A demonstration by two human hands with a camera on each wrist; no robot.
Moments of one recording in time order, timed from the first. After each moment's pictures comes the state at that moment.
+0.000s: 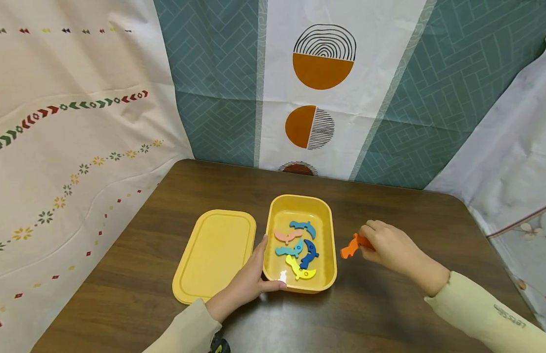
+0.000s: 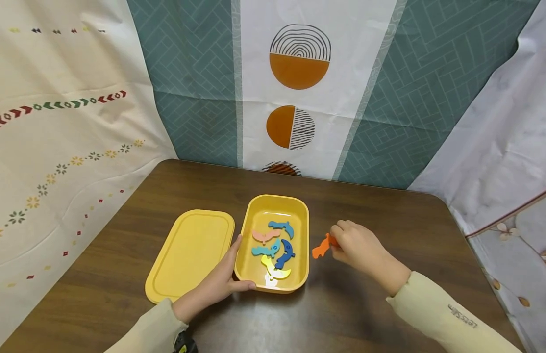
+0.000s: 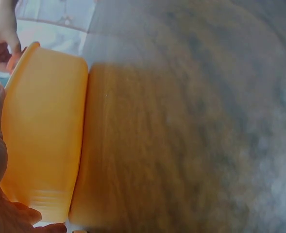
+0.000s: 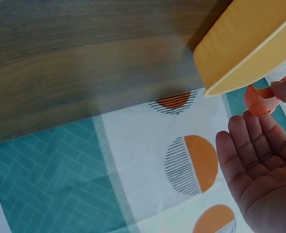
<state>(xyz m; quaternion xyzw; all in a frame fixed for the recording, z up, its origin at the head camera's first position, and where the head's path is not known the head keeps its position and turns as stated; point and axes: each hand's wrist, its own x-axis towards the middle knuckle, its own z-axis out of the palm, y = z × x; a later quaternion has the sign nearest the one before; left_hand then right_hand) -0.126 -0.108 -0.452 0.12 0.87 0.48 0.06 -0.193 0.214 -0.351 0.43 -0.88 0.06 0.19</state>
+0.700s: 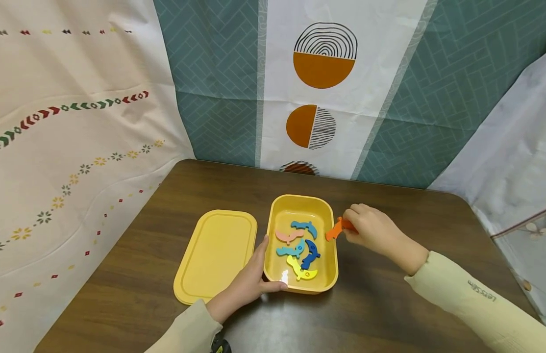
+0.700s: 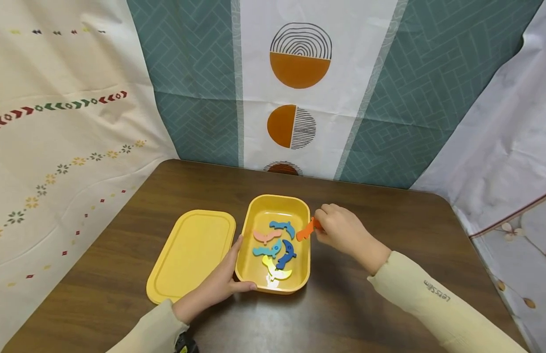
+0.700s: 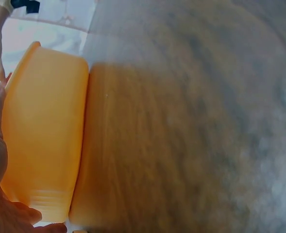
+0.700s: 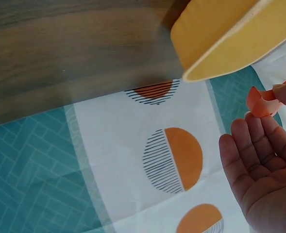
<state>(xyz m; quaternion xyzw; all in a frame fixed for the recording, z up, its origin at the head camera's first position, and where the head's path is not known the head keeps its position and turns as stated) -0.125 -0.108 -0.452 0.12 0.87 0.48 0.06 -0.218 0.180 -0.339 0.43 -0.88 0.06 0.19</state>
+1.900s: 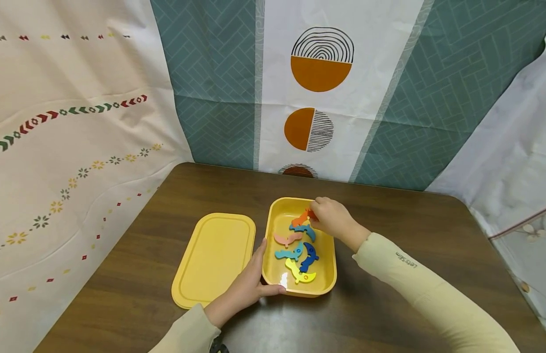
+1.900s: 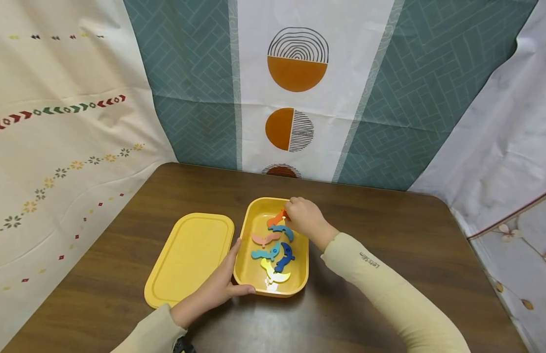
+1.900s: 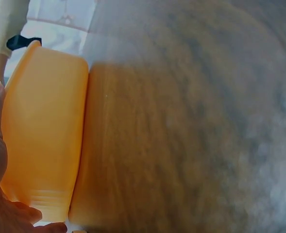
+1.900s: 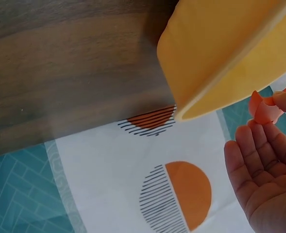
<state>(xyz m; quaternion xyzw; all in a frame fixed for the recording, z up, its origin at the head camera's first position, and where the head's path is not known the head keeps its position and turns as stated) -0.125 -0.109 -0.456 0.13 0.86 0.49 0.05 -0.261 0.114 -0.370 0.38 -0.92 0.05 0.12</state>
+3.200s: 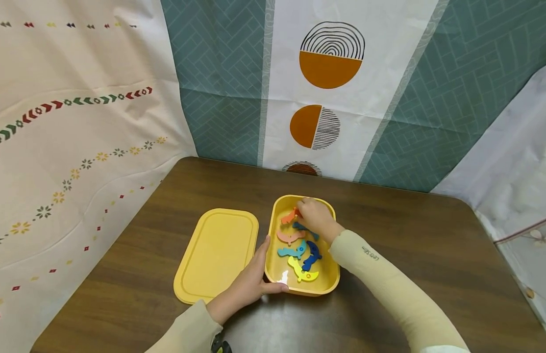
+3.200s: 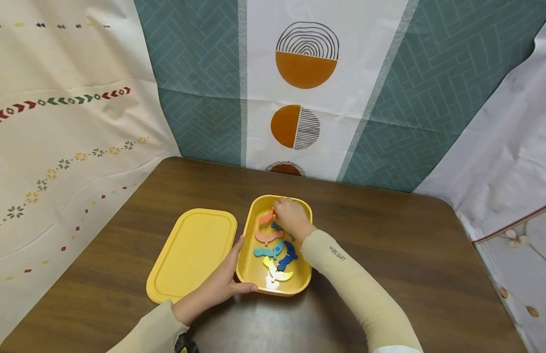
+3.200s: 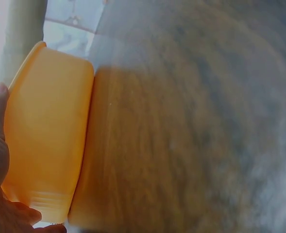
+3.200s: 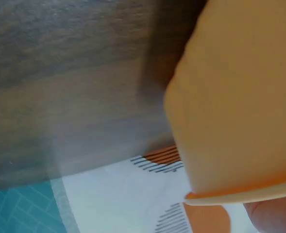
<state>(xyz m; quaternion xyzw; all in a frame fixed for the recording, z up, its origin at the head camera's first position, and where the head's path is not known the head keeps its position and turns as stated) -0.126 -0.112 -0.457 0.14 0.86 0.49 0.05 -0.290 0.072 -0.419 0.34 -0.94 0.04 0.07</state>
